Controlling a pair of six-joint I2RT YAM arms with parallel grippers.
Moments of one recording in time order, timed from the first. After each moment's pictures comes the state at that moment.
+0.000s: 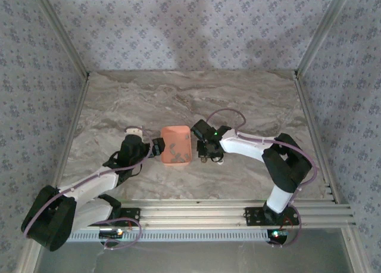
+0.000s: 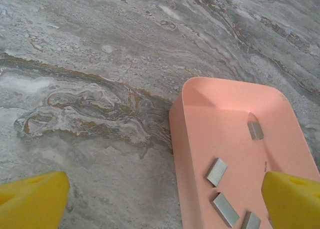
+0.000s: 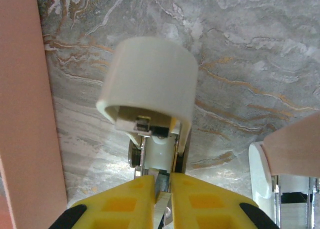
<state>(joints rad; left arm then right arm) -0.52 1.07 0.33 0.17 -0.12 -0.57 0.80 1.71 1.06 -0.59 0.09 0.78</state>
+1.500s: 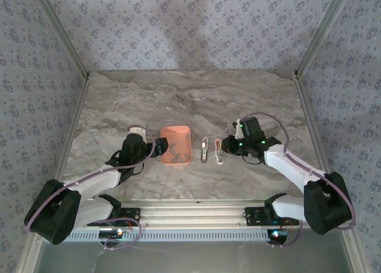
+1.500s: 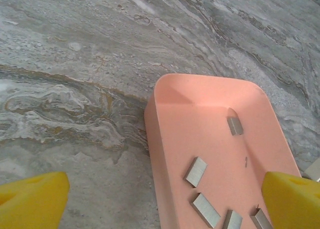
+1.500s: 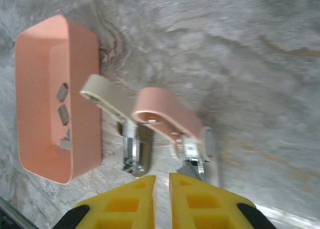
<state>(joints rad) -0.52 1.14 0.33 0.27 -0.04 -0.56 0.36 1.21 0.64 -0.34 -0.38 0.55</state>
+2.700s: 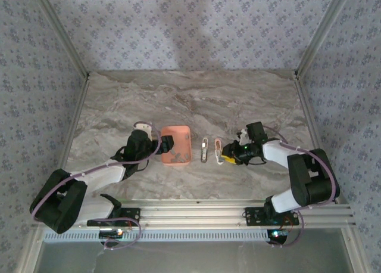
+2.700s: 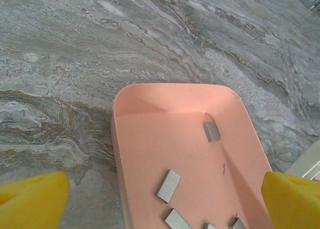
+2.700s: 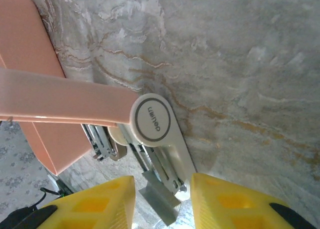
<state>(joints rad) -0.55 1.24 0.39 0.32 -0.01 -0.55 0.23 1.47 0.58 -0.25 -0.68 0.67</state>
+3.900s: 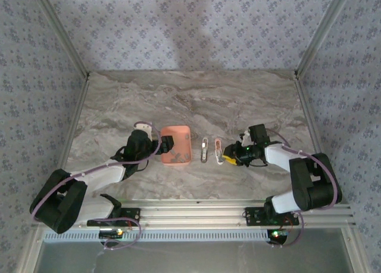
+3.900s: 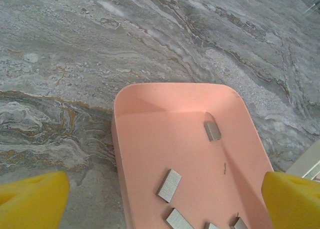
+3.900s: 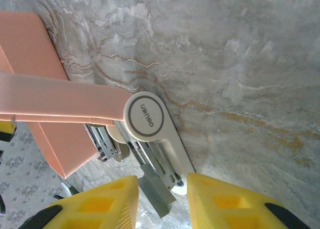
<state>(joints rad) -0.55 1.24 0.39 0.32 -0.01 -0.54 0.21 1.42 0.54 -0.21 -0.69 0.73</state>
